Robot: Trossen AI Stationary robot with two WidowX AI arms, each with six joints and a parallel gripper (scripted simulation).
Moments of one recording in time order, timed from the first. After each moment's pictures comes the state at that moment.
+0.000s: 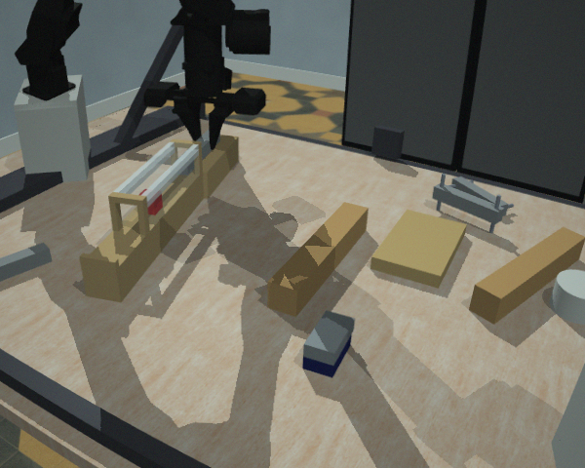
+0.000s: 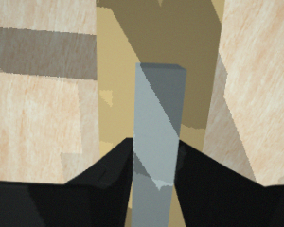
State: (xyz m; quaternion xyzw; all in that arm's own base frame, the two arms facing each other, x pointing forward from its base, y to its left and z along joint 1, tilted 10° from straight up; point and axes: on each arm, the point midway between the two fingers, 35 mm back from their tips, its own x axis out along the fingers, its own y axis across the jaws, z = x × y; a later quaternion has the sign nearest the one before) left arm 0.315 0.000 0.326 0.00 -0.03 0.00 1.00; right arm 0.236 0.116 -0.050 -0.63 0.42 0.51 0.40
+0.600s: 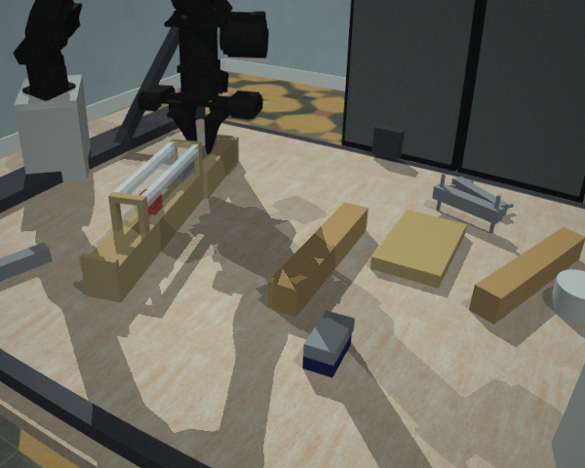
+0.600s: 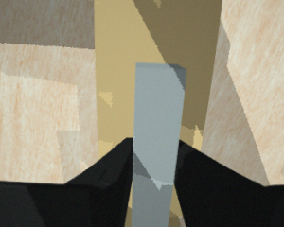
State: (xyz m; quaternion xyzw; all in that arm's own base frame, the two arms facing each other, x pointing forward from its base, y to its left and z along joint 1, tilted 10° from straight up) left arm 0.315 0.000 0.326 0.00 -0.03 0.00 1.00; right arm 0.244 0.096 -0.046 -0.63 0.42 0.51 0.40
